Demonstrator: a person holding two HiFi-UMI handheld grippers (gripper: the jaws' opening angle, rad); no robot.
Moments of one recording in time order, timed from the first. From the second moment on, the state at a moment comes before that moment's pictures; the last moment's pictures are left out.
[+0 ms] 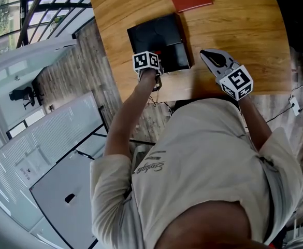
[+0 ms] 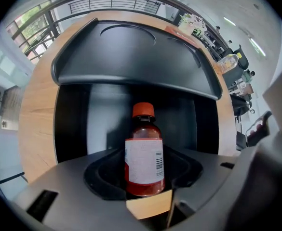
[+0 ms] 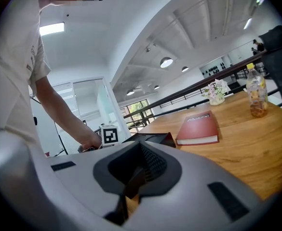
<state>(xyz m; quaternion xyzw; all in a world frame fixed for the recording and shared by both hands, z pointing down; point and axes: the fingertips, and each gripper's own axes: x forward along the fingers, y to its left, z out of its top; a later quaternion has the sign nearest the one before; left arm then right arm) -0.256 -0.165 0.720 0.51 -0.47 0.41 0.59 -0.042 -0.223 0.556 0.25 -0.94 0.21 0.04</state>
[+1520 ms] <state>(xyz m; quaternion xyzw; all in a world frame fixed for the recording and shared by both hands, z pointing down) -0.274 -0.169 0.677 0.58 -0.48 0.30 0.58 -0.078 -0.187 0.524 0.23 -0.96 0.17 0.06</state>
